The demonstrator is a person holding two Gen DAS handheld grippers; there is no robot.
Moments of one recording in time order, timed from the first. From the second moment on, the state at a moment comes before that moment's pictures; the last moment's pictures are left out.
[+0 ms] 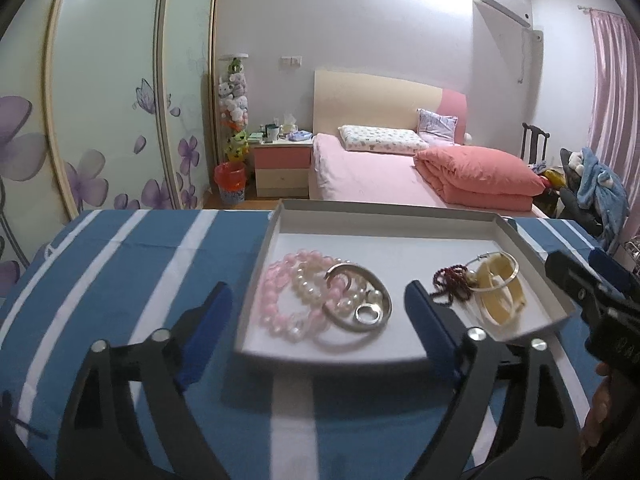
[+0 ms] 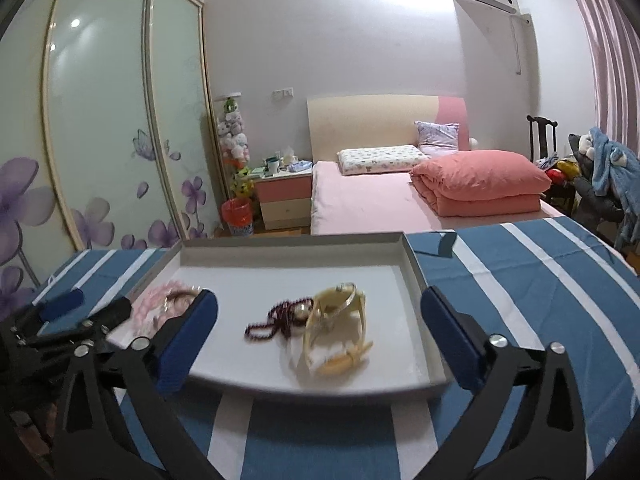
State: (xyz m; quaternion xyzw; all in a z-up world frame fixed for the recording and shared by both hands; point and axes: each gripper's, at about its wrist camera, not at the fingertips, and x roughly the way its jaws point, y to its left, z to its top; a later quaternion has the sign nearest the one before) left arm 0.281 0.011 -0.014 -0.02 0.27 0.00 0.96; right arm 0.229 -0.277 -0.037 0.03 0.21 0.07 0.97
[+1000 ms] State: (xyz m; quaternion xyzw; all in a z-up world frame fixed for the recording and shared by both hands) left arm 0.142 0.016 0.011 -0.04 0.23 -0.02 0.97; right arm 0.115 -0.288 -0.038 0.05 0.24 0.07 0.97
